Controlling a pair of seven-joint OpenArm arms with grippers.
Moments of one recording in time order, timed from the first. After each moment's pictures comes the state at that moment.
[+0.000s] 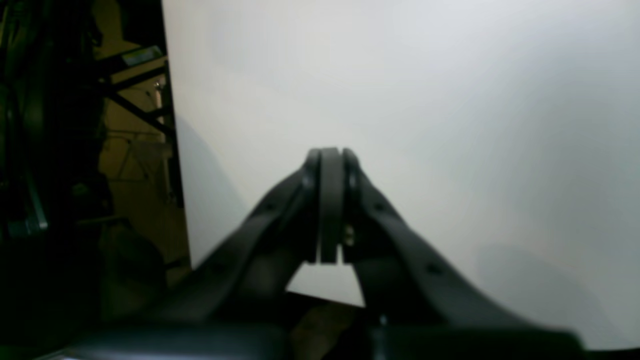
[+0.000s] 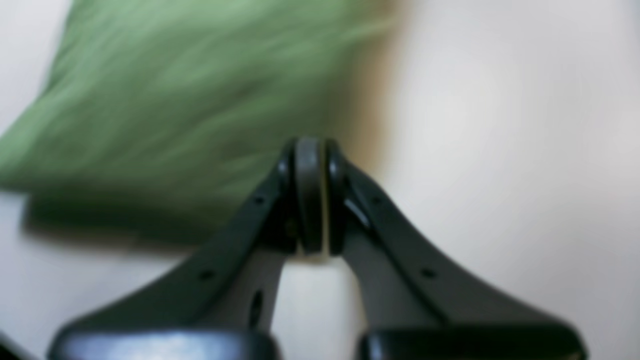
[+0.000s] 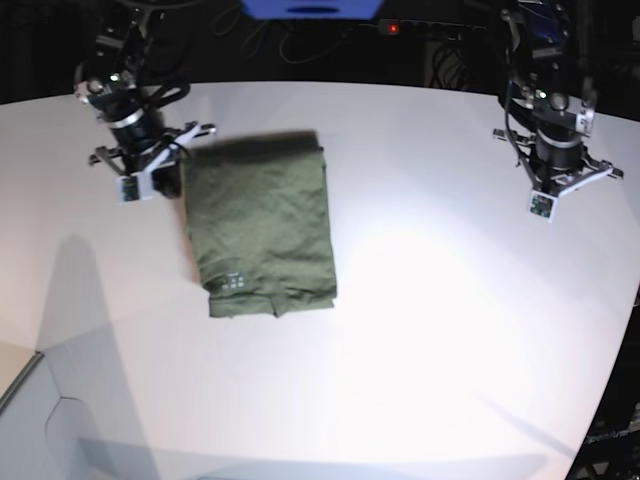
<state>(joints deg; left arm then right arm) 19.3 -6.1 -18.8 112.1 23.0 -22.7 43.9 -19.8 -5.9 25.6 104.4 -0.7 34.6 -25.6</state>
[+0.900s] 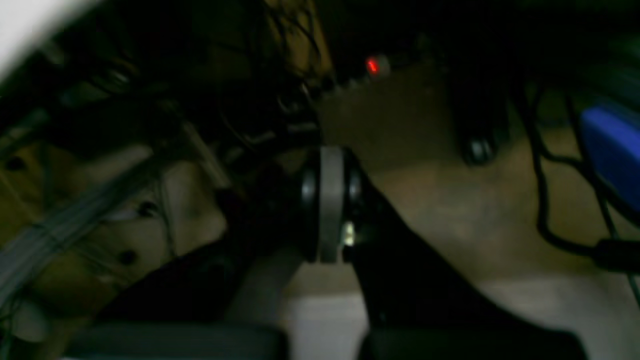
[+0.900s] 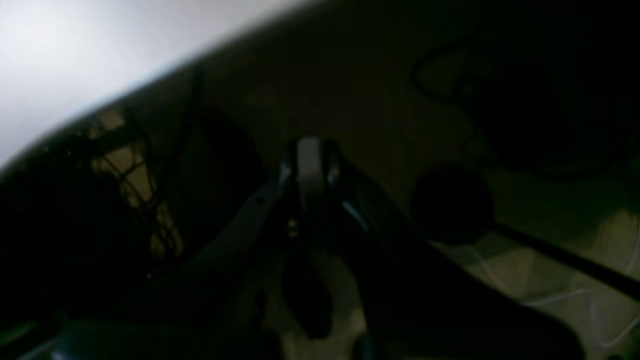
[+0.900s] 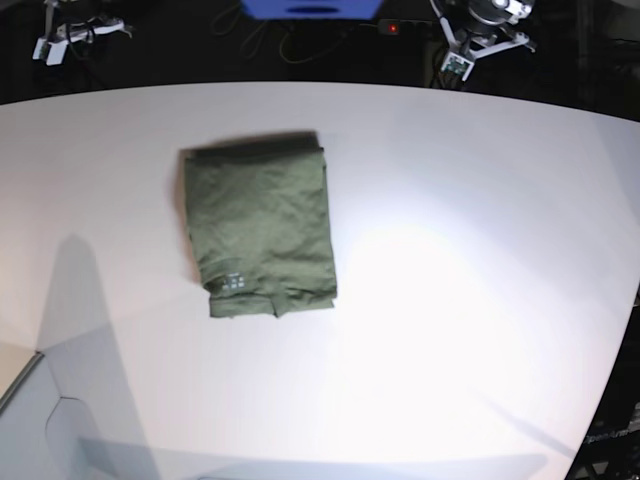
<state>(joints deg) 40.3 8.0 -18.8 106.4 23.5 -37.0 43.2 -34.2 -8.2 52.7 90.2 15.3 34.5 -25.2</state>
